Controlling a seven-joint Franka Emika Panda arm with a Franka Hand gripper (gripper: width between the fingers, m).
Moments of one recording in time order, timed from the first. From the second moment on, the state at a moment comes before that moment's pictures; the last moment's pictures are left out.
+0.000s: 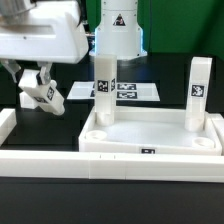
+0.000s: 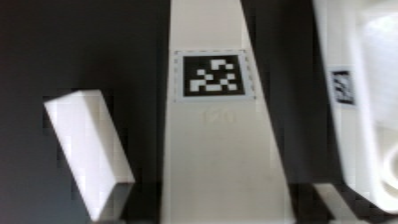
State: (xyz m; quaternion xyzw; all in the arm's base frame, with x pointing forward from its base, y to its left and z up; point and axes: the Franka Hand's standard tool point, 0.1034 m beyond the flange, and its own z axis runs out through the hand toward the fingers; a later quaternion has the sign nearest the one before) arm 0.556 -0.163 0.106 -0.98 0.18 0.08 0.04
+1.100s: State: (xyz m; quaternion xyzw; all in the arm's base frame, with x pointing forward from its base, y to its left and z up) arm 0.629 -0.070 0.171 -0.96 0.21 -0.17 0.01
